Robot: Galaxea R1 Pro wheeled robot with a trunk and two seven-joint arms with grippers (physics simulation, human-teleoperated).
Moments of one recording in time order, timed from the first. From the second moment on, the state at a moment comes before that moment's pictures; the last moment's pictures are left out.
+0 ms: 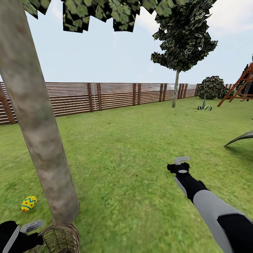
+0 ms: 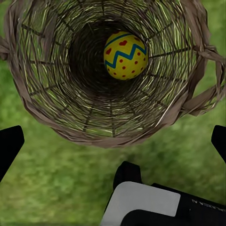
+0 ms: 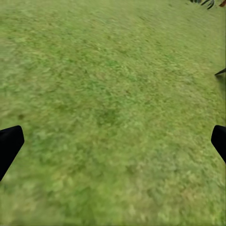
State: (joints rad) left arm -0.38 0.37 0.26 -0.70 0.07 0.94 -0.21; right arm -0.92 -0.10 0.18 -0.36 0.00 0.10 -0.23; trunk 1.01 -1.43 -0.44
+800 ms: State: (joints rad) left arm -0.38 0.37 0.26 -0.70 0.07 0.94 -0.22; right arm -0.92 -0.10 0.18 -0.36 0.00 0.10 -0.23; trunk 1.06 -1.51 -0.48
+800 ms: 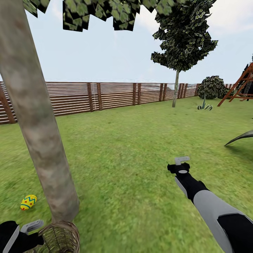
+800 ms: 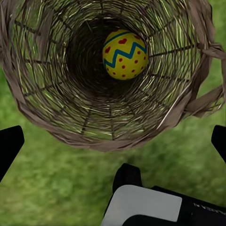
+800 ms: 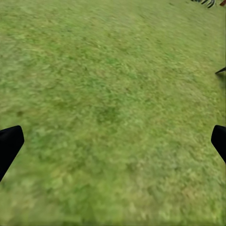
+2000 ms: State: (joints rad) left arm -0.38 0.37 0.26 -0.70 0.07 0.94 -0.22; right arm -0.92 -0.10 0.18 -0.33 0.01 0.10 -0.23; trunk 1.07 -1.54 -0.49
